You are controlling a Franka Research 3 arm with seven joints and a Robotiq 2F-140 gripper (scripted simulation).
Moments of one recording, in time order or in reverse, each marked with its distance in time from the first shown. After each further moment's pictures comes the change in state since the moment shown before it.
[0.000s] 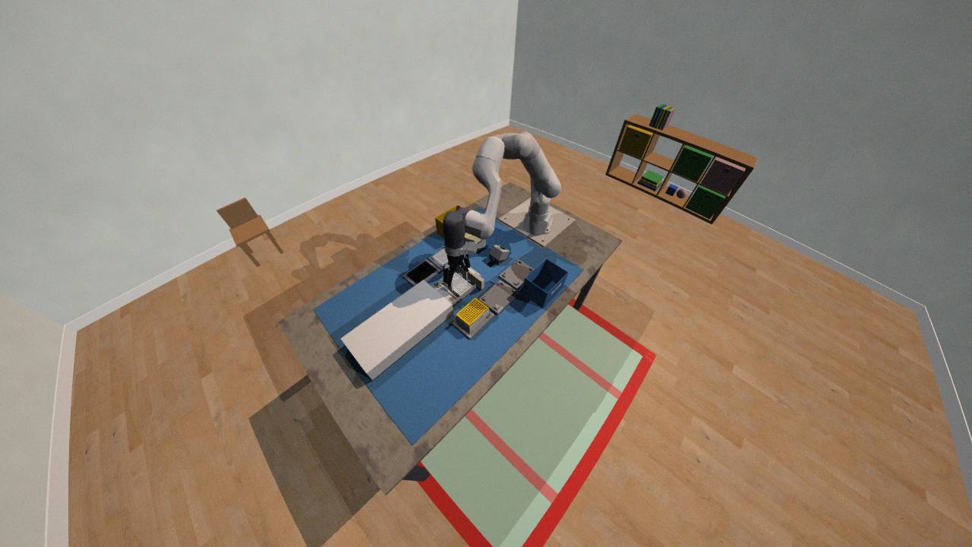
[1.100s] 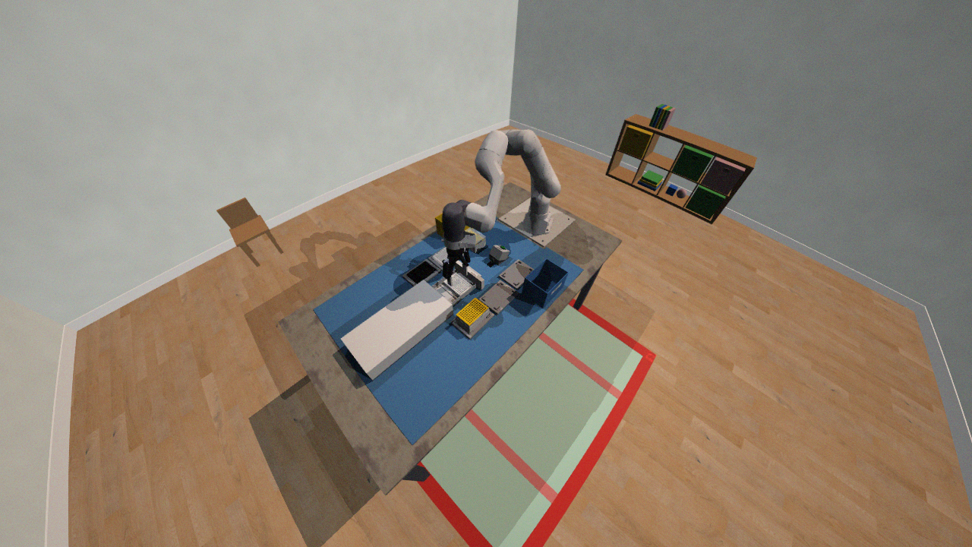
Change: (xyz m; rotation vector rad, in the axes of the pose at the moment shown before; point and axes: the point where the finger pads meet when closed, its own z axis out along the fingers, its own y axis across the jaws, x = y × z) arm 0.000 -0.001 -0.038 0.001 0.000 0.004
